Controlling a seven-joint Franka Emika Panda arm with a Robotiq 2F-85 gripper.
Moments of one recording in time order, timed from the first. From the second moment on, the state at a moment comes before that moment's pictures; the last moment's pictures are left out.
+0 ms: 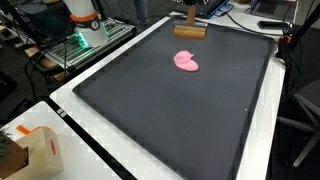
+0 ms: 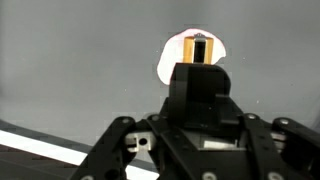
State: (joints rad) arm 0.07 0.00 0.08 -2.03 -0.04 2.06 -0.20
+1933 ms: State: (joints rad) arm 0.47 0.37 0.25 -1.76 -0.70 1.73 0.61
